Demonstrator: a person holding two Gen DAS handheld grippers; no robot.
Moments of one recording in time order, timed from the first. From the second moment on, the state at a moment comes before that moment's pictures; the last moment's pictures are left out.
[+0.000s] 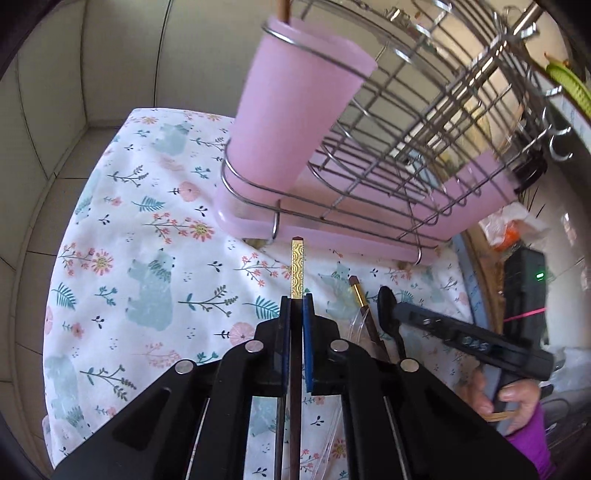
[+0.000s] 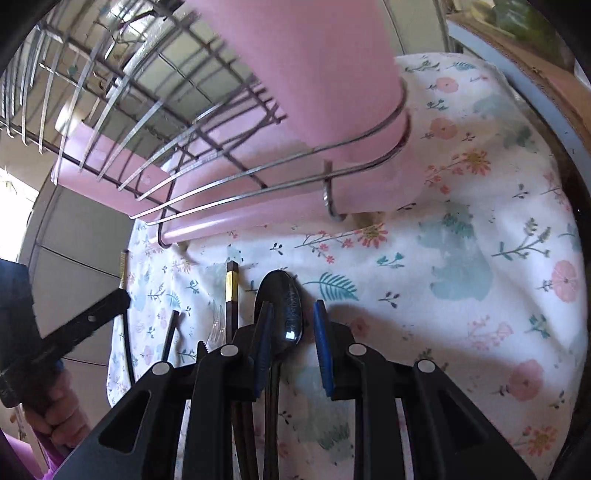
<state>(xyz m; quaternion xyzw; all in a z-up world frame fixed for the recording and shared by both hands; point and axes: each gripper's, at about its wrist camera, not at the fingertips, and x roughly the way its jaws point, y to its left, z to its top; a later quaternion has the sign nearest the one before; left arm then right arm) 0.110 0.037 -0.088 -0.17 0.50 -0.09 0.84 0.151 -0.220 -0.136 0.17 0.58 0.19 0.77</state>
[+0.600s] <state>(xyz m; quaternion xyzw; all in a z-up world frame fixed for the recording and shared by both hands) 0.072 0.070 -0.031 -0.21 0.43 -0.08 0.88 0.096 -0.254 -0.060 0.19 0.45 0.19 0.85</state>
